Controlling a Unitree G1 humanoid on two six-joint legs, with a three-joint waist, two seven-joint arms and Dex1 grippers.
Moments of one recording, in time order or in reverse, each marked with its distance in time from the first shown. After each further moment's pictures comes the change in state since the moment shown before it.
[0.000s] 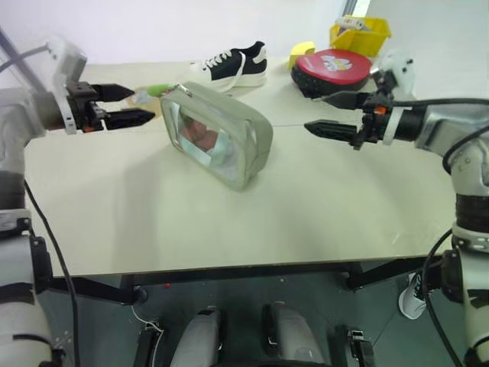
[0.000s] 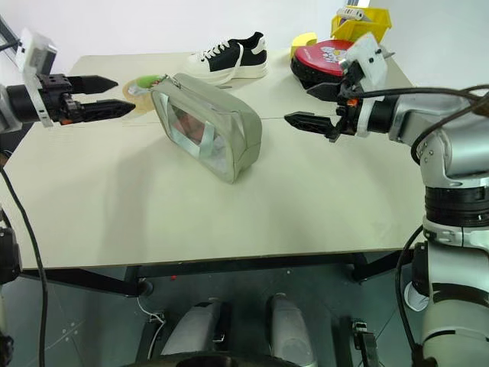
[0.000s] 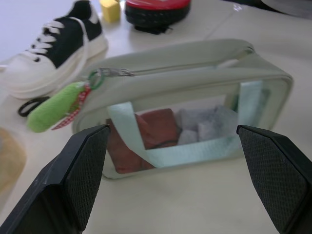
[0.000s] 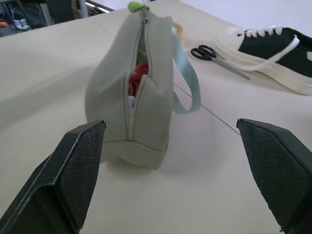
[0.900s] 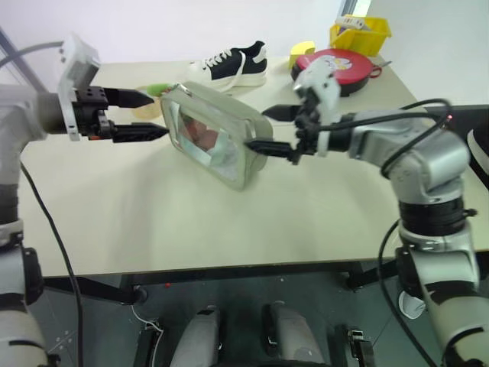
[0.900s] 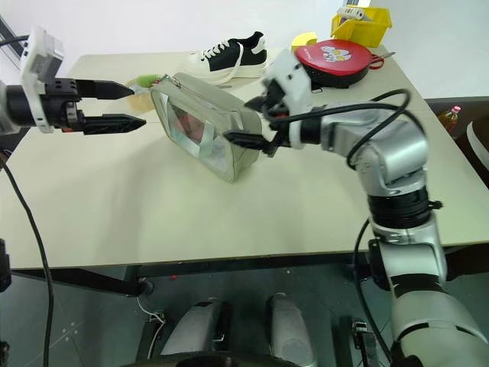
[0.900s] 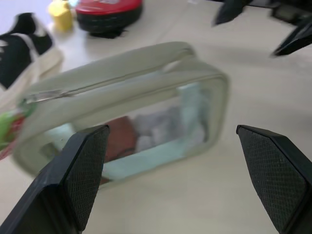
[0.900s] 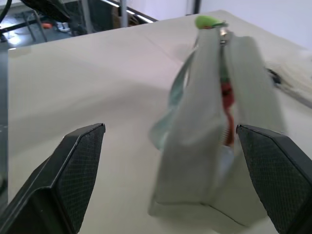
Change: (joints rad) left arm 0.111 0.065 0.035 -0.374 -0.149 0.161 -0.025; right arm -0.026 0.289 0.181 -0.156 -0.011 0.076 -0.219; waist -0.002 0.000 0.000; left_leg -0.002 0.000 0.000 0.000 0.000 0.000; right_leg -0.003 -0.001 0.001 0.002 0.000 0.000
